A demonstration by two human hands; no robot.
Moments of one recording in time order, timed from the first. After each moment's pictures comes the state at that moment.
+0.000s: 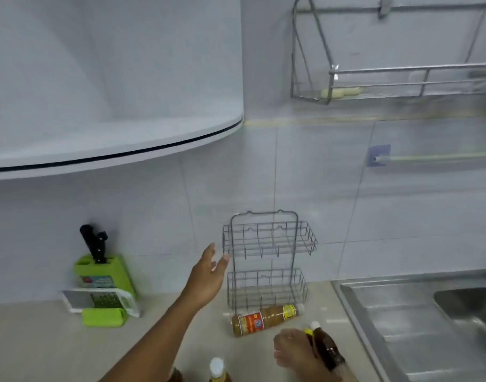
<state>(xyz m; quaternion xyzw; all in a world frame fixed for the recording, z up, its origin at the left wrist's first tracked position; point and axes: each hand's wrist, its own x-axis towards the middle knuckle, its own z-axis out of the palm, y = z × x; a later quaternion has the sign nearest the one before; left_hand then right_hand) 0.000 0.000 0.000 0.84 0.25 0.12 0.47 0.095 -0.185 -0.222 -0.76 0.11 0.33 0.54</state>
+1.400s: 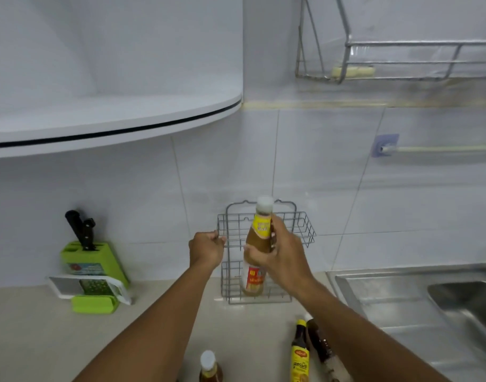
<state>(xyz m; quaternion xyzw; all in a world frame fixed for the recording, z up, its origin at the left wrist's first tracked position) 0.078 0.023 -0.022 0.74 0.40 0.20 0.50 0.113 -0.158 0.004 -0.79 -0.31 0.02 0.52</state>
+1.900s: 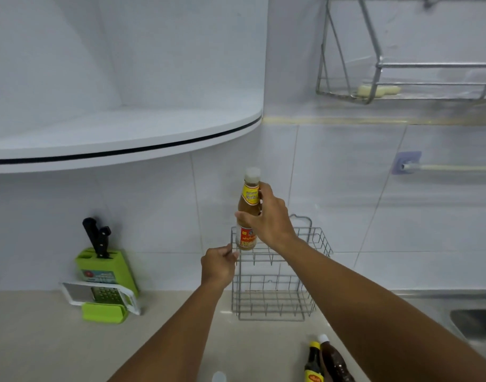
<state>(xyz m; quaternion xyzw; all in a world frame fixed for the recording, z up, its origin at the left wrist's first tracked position) 0.074 0.031 -0.030 0.74 0.37 0.20 0.53 0.161 -0.069 0.062 -0.80 -0.34 -0.01 0.49</state>
